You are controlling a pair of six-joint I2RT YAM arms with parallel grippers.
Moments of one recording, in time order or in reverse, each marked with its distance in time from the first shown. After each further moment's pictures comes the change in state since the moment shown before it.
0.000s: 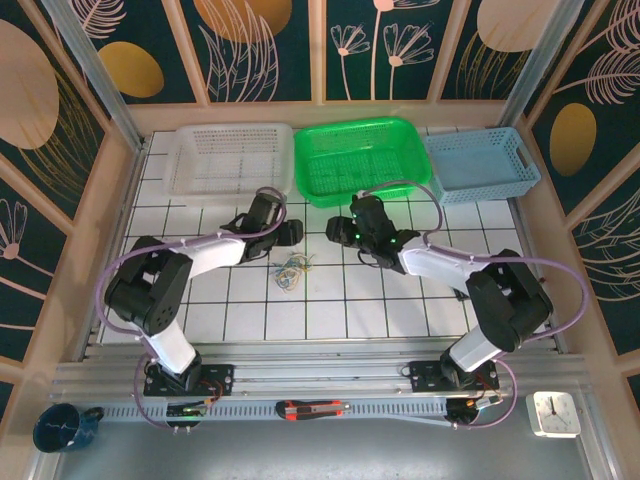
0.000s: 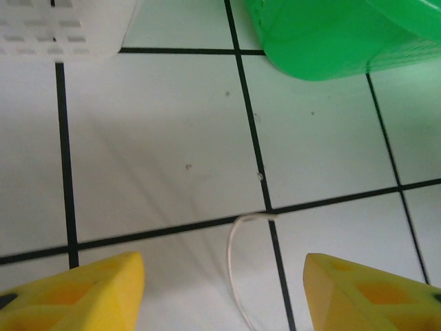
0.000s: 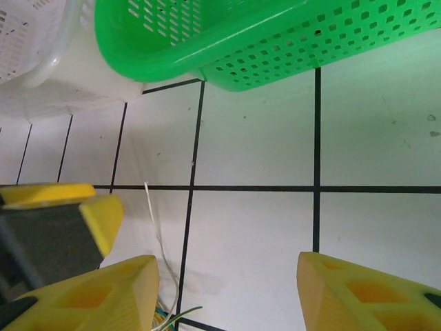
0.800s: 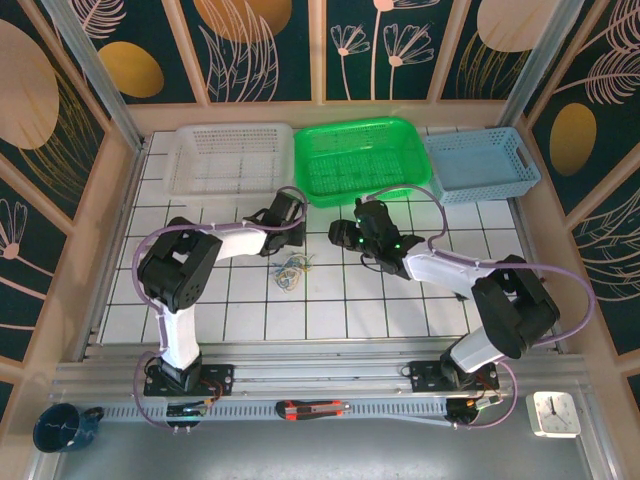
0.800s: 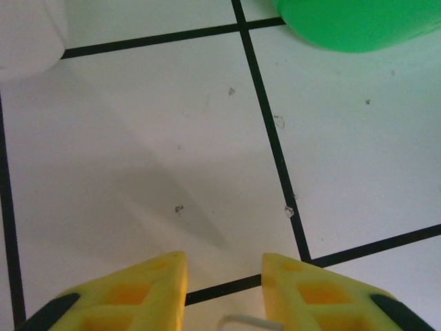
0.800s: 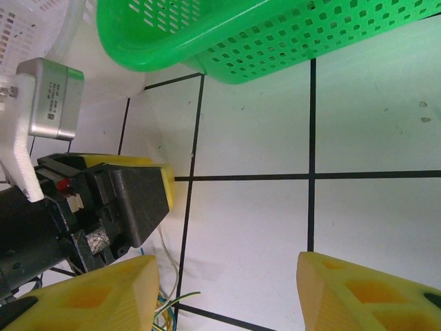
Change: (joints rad) left arm -0.042 0.205 0.151 -0.044 -0.108 0.108; right arm -0.001 -0.043 -0.051 0.027 -0.006 0.008
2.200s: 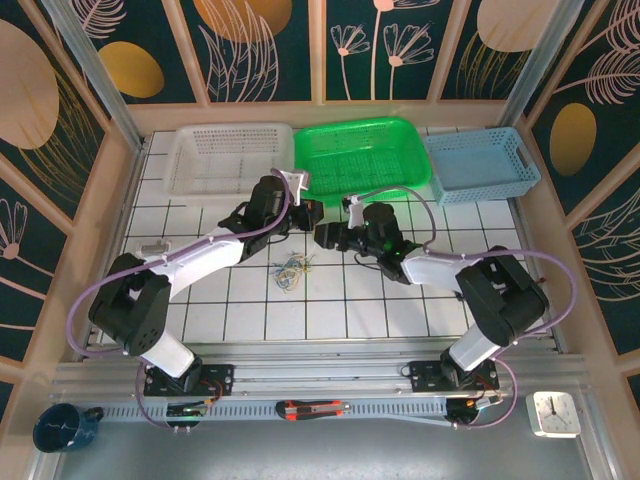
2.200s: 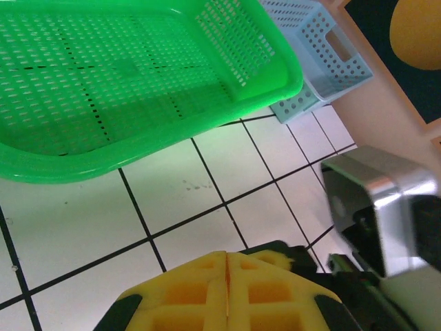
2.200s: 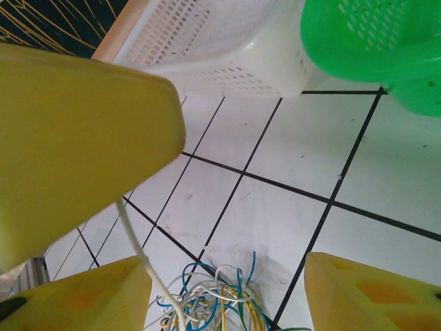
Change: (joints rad) left arm -0.045 -0.352 -0.059 0.150 0.379 -0.182; right arm -0.033 0.089 -0.100 0.473 -0.383 -0.122
